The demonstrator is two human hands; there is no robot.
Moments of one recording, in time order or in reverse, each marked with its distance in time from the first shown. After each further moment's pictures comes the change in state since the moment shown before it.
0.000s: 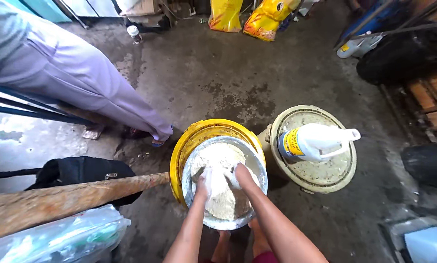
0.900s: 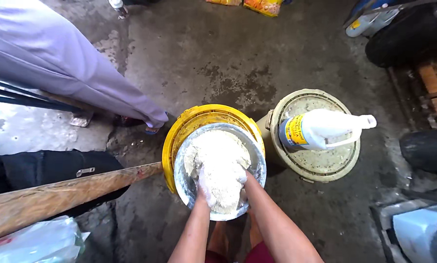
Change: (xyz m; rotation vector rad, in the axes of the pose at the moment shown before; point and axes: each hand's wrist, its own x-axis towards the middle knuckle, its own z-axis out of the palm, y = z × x) left_hand -0.011 -0.076 0.036 -0.480 0.072 -0.284; right_hand -0.014 0.052 0.055 1.049 -0.034 0.256
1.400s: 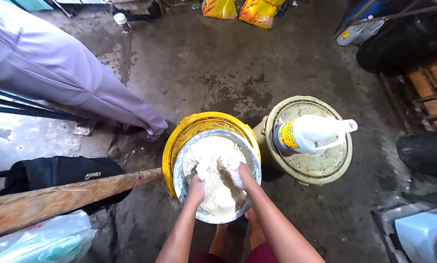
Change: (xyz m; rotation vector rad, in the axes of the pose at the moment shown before) left_hand -0.020 0.081 0.003 0.911 -0.099 0.268; right_hand -0.022 -0.057 -0.009 -0.807 0.046 -0.226
